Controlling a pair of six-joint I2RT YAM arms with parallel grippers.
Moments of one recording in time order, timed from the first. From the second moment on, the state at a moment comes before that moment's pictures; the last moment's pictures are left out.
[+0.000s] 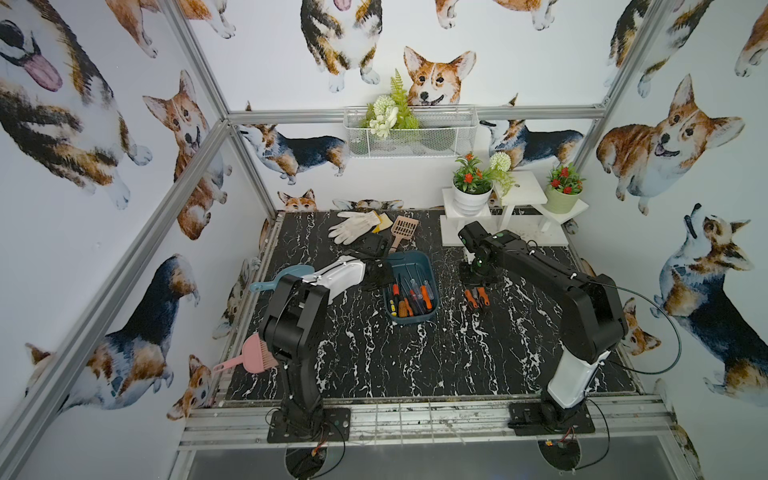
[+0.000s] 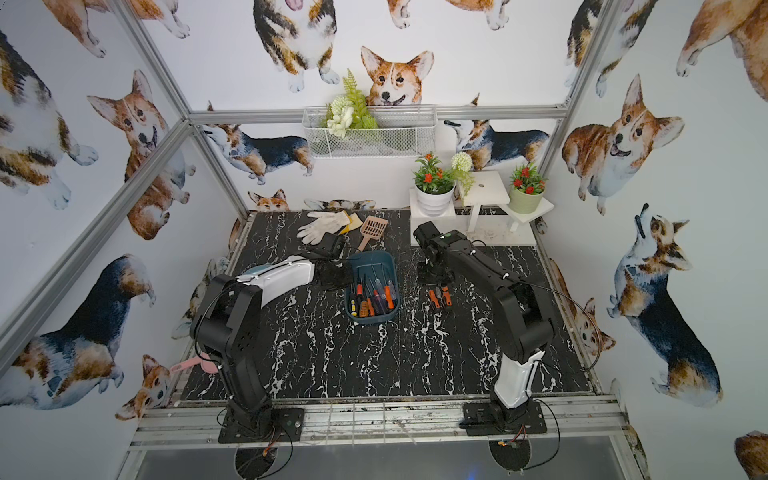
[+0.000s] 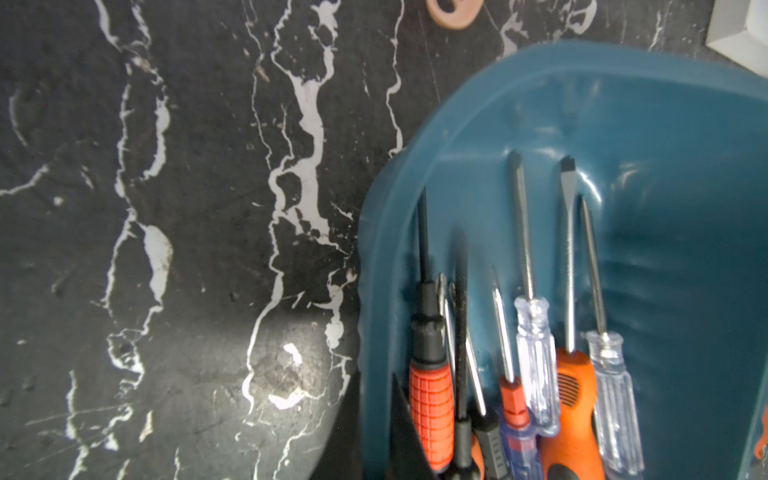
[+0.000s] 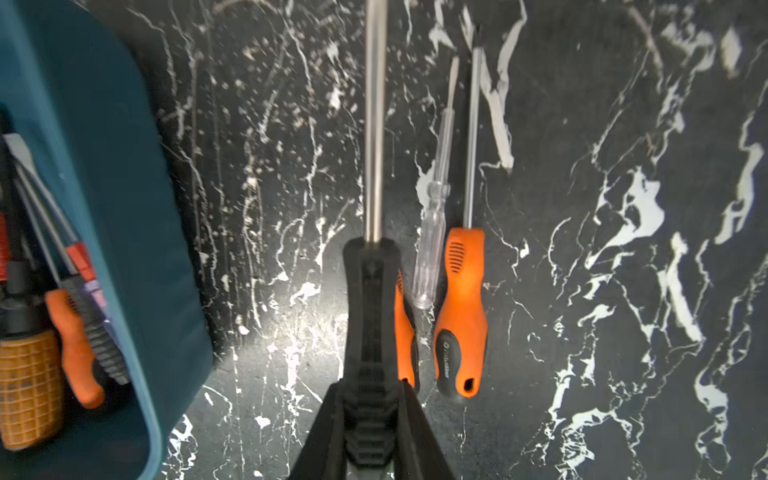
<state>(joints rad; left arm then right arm) -0.41 1.87 1.25 -0.51 0.09 -0.59 0.50 1.79 1.42 -1.00 0.06 0.41</state>
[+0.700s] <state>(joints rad) -0.41 1.87 1.25 -0.52 0.08 -0.59 0.46 1.85 1.37 -1.00 0.08 0.36</state>
